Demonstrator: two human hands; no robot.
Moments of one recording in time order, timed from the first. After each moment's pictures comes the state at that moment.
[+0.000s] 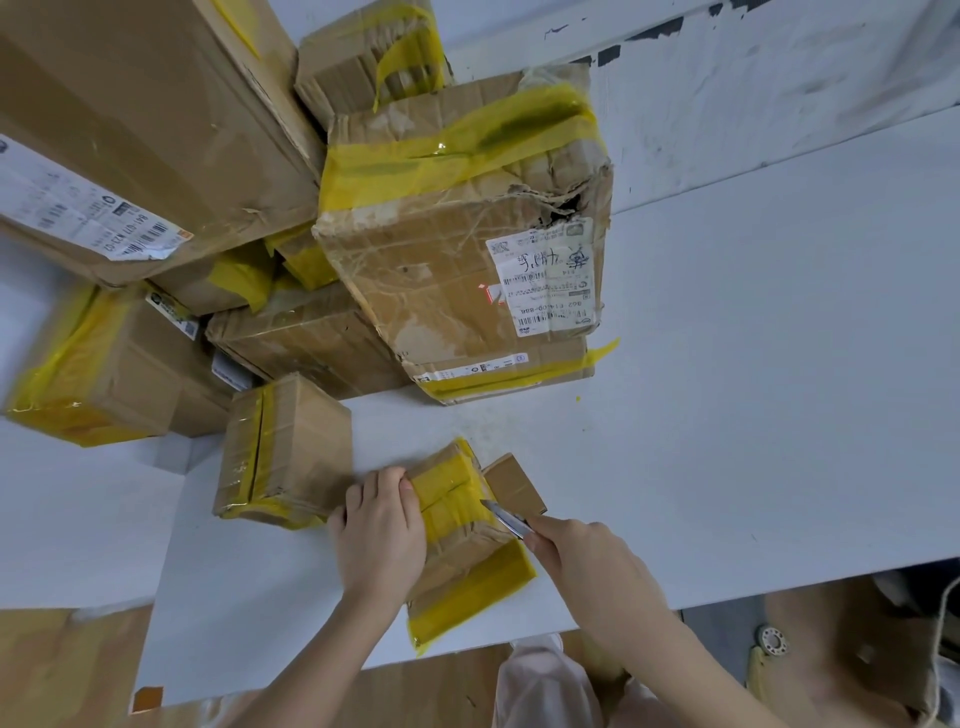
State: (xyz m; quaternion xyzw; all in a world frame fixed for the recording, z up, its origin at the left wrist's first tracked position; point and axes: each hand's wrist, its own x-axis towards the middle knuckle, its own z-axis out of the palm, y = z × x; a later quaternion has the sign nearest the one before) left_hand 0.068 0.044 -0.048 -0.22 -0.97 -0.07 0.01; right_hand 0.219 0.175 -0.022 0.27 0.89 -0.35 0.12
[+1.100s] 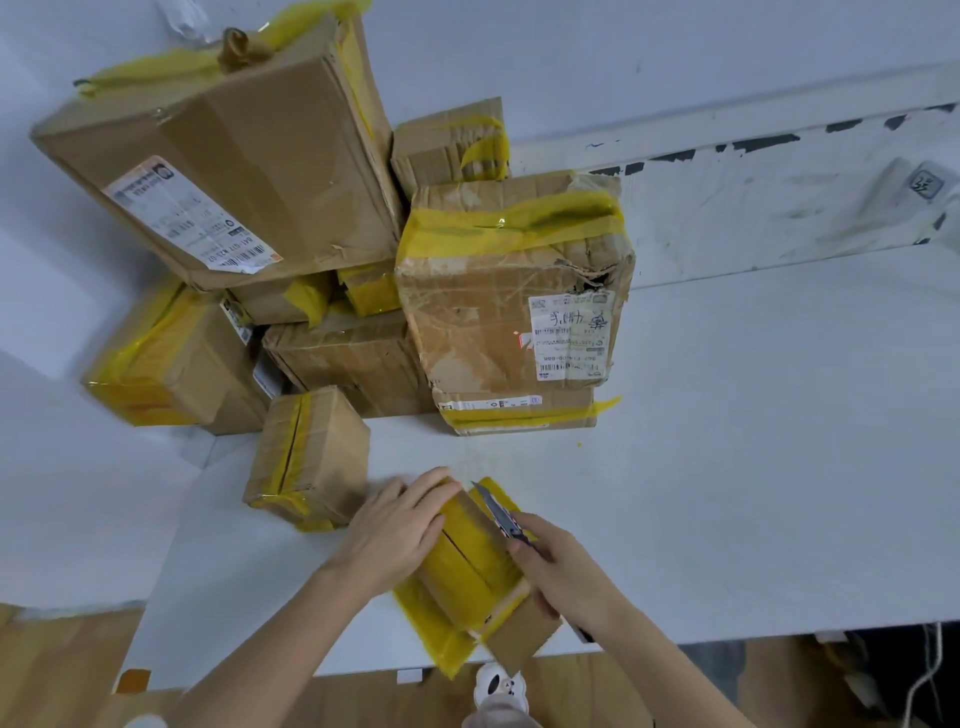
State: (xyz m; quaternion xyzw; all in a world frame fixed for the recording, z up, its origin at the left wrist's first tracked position) left_hand 0.045 0.029 -0.021 -0.51 -0.86 -0.03 -0.08; right_hand 0.204 0.171 -0.011 0.24 0.73 -0.64 0.04
